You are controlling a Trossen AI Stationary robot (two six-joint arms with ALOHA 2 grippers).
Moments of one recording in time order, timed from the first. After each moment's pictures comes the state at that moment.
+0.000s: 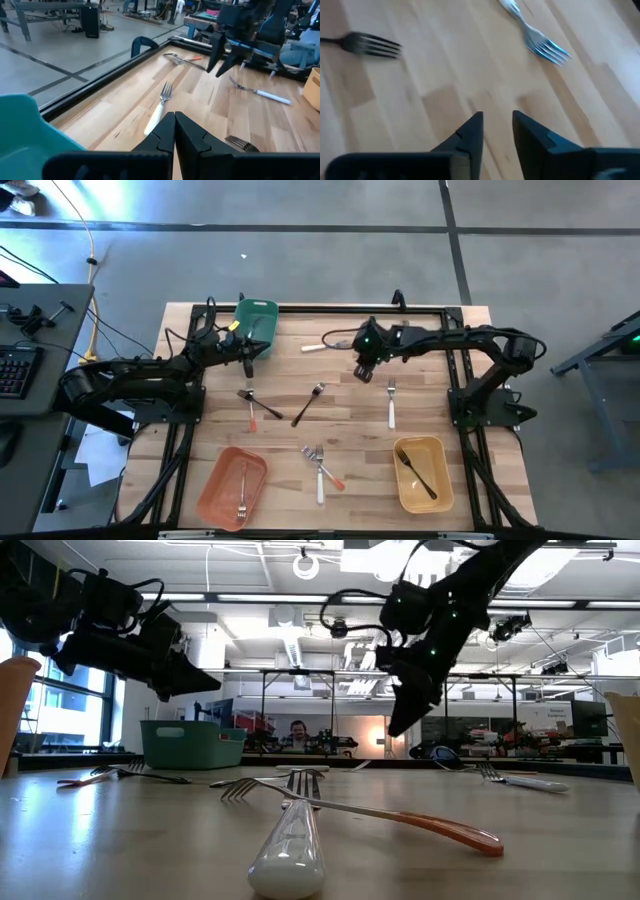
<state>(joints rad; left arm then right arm) 0.70 1.06 0.11 0.75 0.32 -0.07 -0.36 1.62 0.95 -0.33 0.02 0.05</state>
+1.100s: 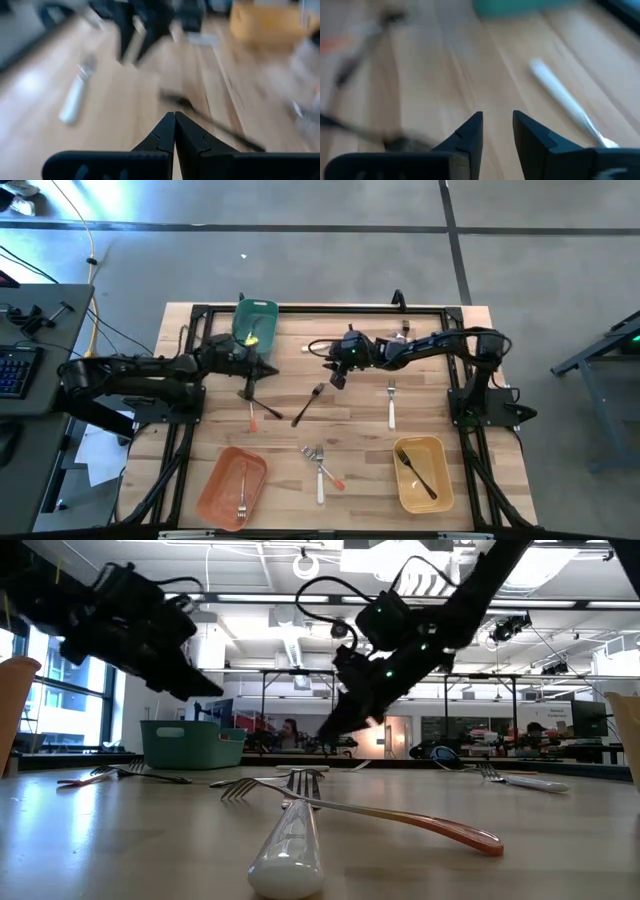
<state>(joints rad) 0.46 1.06 0.23 0.39 0.41 0.13 -0.29 1.87 0.94 0.34 -0.07 0.04</state>
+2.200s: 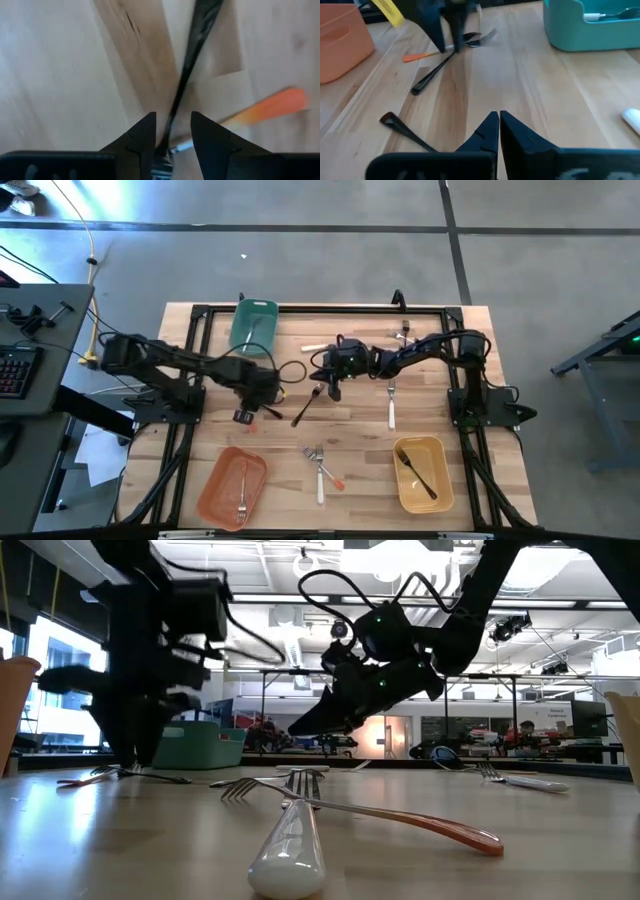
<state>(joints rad) 0.07 1.49 0.73 -0.70 0.01 0.33 -0.25 1.99 0.93 0.63 -0.31 -0.01</state>
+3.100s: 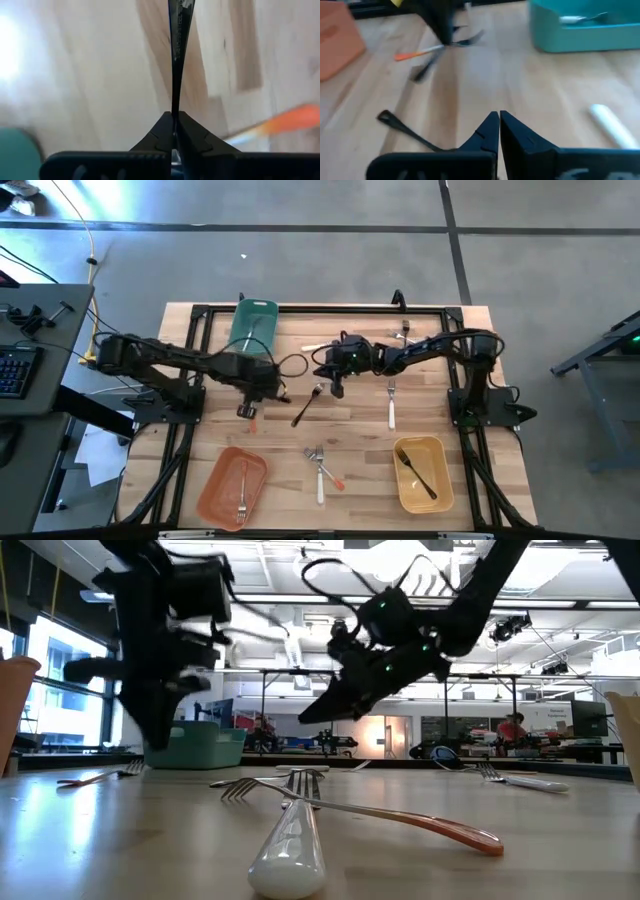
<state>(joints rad) 0.09 1.40 0.76 -0.70 -0.06 0.31 -0.25 1.88 0.91 0.49 -0.25 -0.04</state>
